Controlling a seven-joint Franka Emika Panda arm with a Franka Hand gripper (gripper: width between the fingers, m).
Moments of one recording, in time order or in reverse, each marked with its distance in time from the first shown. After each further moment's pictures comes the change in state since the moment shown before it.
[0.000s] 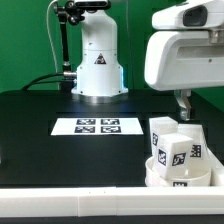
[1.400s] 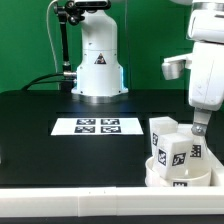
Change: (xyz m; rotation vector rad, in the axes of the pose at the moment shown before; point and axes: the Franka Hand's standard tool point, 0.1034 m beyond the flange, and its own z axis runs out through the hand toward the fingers) arm -0.008 0.009 0.020 -0.108 -0.095 -0.911
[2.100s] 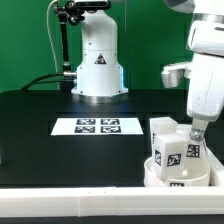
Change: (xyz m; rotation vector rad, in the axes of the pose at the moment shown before) arm -0.002 -0.003 0.012 0.007 -0.021 0.006
